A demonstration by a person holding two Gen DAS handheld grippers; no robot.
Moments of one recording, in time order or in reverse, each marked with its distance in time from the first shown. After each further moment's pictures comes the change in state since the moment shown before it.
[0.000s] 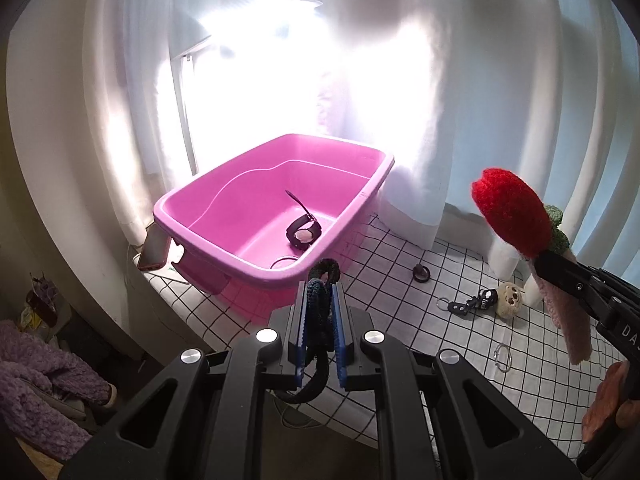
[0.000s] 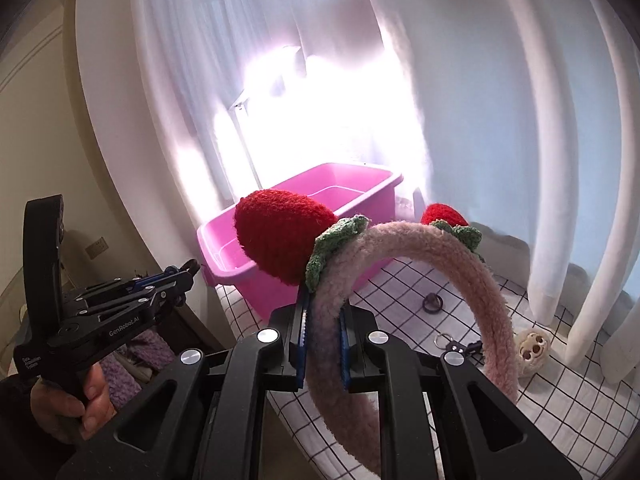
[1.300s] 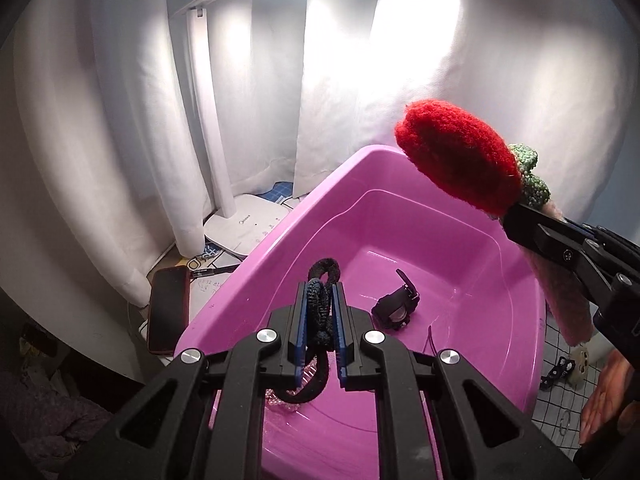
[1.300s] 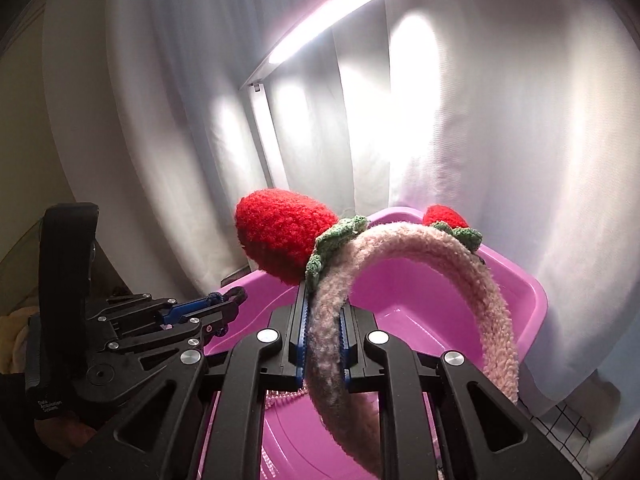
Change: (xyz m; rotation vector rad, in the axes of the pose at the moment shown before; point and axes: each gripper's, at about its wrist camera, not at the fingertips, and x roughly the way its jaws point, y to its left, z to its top) left arm 0.177 0.122 0.127 -0.018 0.131 0.007; right arm 0.239 0.067 0.147 -0.109 0.079 0.043
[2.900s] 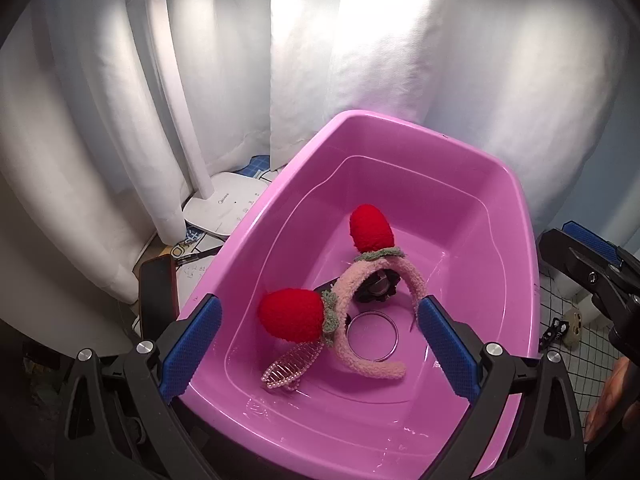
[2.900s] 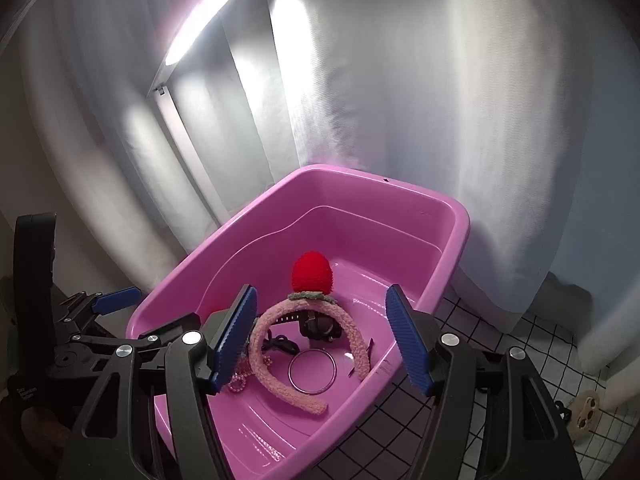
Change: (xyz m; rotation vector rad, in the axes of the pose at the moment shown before) left arm 0.006 -0.001 0.008 0.079 0.116 -0.066; right arm -0.032 -0.026 -0.025 0.245 0.059 -0.223
